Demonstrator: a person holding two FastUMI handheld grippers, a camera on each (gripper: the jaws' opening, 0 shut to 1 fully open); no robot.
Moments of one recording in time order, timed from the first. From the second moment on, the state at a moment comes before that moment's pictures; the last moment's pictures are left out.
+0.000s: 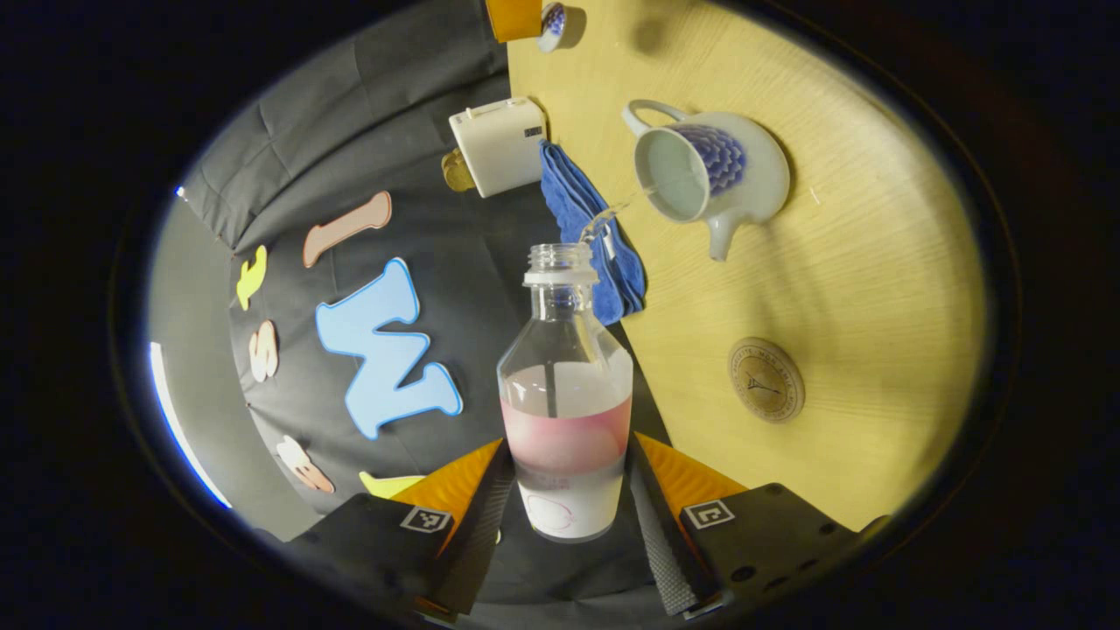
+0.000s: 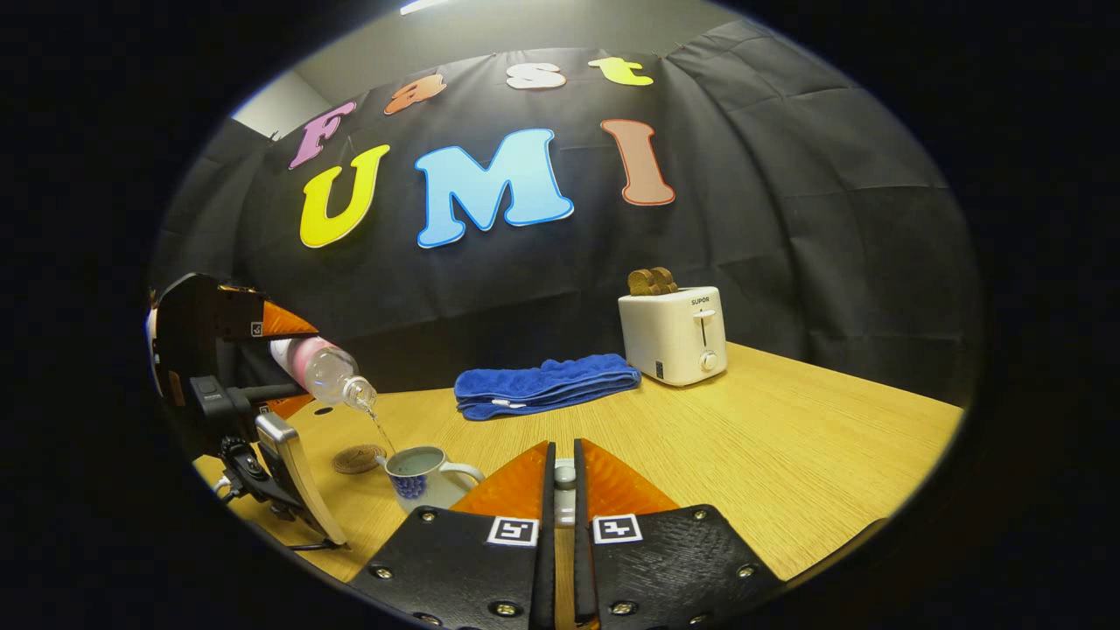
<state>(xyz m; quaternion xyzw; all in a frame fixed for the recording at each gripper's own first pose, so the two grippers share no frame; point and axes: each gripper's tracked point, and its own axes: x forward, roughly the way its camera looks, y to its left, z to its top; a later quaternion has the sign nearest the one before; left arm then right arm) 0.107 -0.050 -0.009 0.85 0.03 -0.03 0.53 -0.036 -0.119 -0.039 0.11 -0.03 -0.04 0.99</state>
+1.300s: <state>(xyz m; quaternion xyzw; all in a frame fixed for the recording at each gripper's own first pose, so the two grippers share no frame) 0.117 -0.061 -0.004 0.88 0.02 -0.04 0.48 -0.036 -0.121 -0.042 0.11 -0.03 -0.04 0.99</state>
